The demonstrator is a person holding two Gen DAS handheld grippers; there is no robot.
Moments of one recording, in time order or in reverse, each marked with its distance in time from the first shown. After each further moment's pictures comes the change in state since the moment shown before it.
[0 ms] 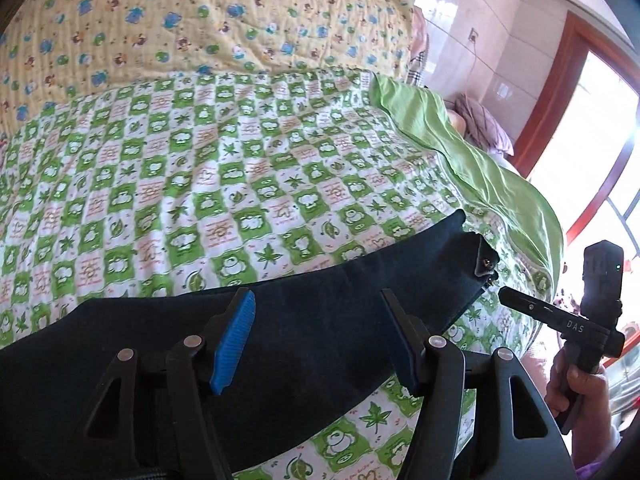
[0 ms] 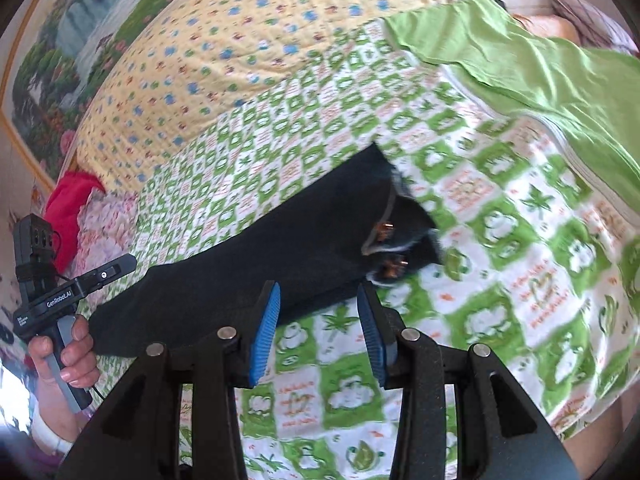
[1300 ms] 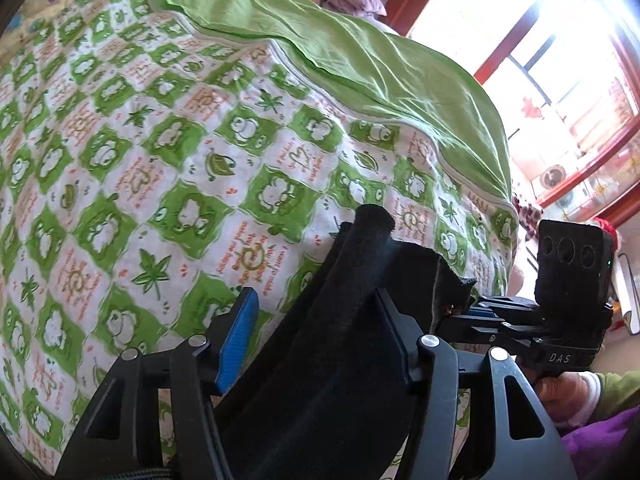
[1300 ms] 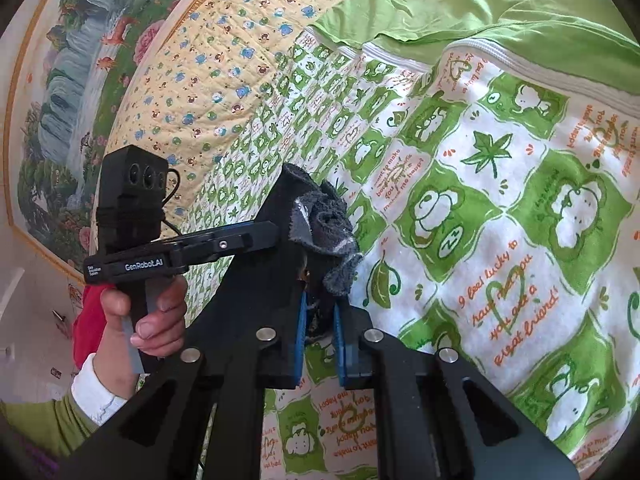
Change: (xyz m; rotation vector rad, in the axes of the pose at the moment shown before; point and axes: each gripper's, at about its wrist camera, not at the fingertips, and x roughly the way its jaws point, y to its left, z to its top) left arm 0.208 -0.133 0.082 0.413 0.457 -0.409; right arm 0.014 -0.072 -0.002 0.302 -0.082 0.165
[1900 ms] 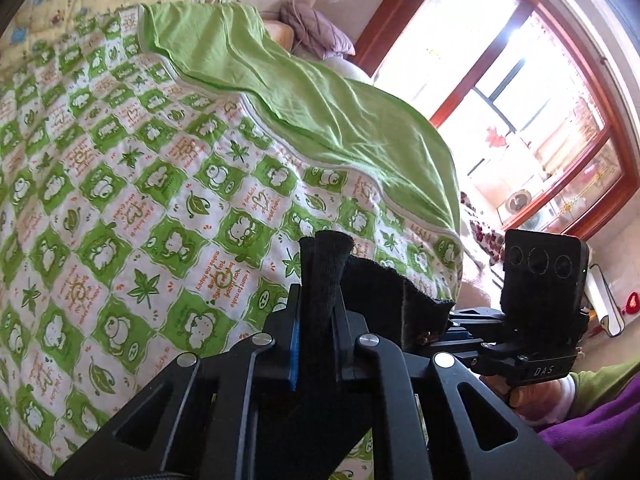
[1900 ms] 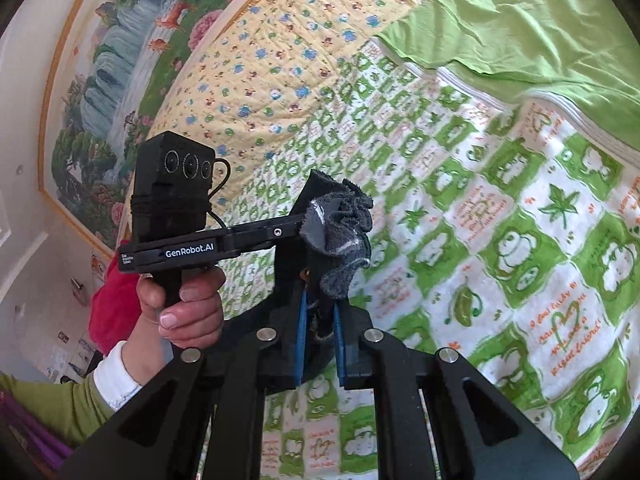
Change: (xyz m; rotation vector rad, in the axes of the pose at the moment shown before) left arm -0.062 -0.004 -0.018 -0.007 -0.202 -0.121; right arm -0.010 0.047 0.005 -0.140 -0.011 0.135
